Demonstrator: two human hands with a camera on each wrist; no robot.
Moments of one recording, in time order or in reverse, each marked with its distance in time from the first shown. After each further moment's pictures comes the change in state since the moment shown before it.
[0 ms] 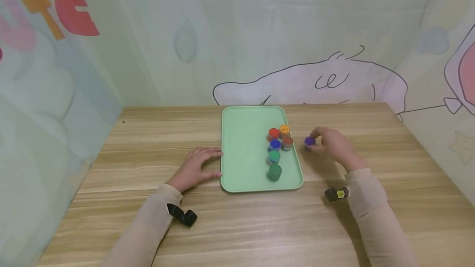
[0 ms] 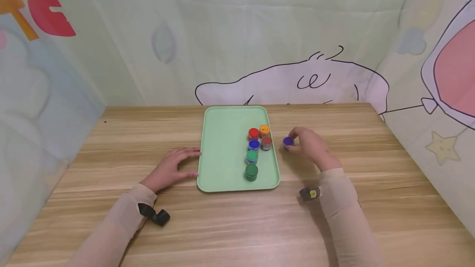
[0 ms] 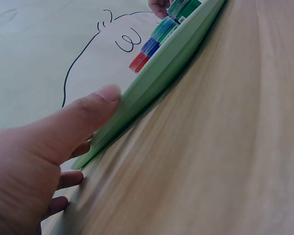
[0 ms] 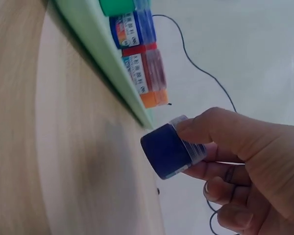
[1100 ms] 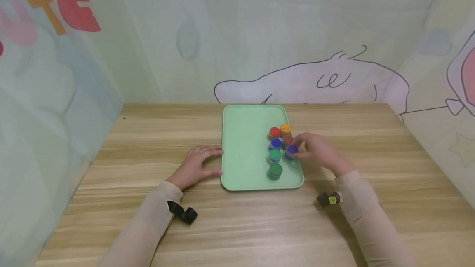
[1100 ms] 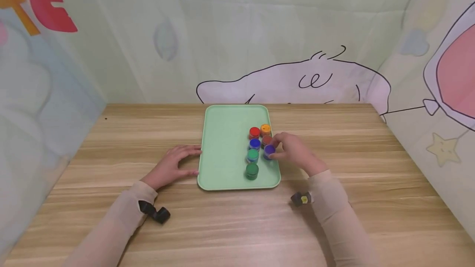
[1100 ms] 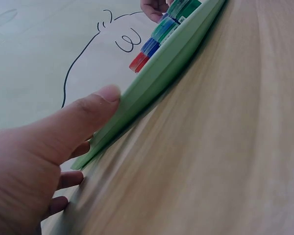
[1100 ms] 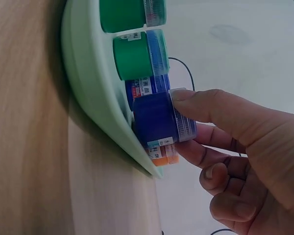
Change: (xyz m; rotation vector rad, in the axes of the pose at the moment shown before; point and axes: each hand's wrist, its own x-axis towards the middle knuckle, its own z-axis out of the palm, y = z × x) left_hand 0.000 -0.001 0.001 -0.031 -0.006 -0.012; right_hand 0.001 -0.033 0.021 0.133 -0.084 -0.145
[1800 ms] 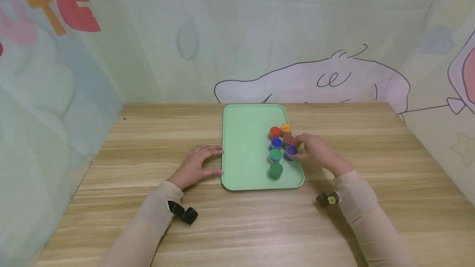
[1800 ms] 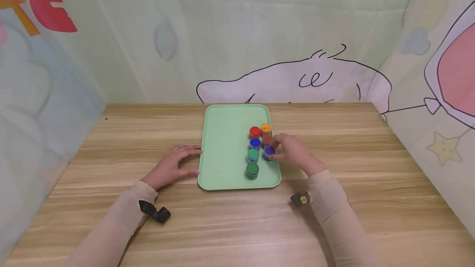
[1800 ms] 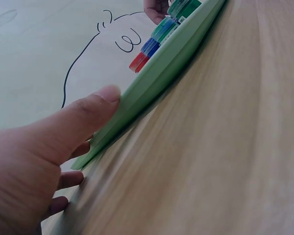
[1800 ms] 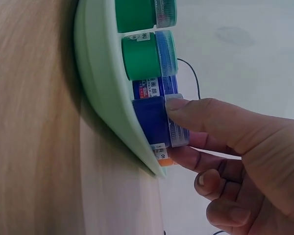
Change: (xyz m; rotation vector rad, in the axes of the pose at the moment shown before) left_hand 0.000 0.001 0.000 -0.001 -0.005 -0.008; right_hand 0.002 -0.001 0.005 -0.089 -0.015 -0.005
